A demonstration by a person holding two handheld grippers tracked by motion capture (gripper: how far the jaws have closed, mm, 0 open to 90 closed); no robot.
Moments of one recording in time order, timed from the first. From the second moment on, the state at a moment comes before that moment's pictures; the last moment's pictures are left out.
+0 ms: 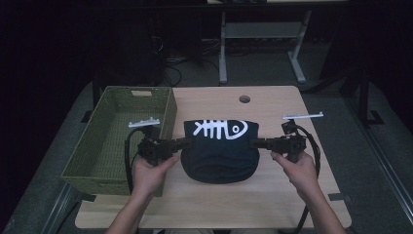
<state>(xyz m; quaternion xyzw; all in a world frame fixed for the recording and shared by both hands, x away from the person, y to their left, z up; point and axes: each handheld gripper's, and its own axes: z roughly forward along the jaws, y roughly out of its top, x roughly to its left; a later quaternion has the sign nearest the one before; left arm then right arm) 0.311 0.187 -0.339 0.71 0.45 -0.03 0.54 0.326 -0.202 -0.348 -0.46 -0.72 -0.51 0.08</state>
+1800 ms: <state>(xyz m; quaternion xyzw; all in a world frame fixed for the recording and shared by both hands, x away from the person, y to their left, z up) 0.335 0.348 -0.298 0.67 0.53 0.03 0.52 0.398 -0.031 -0.300 -0.39 -0.73 -0.54 0.14</state>
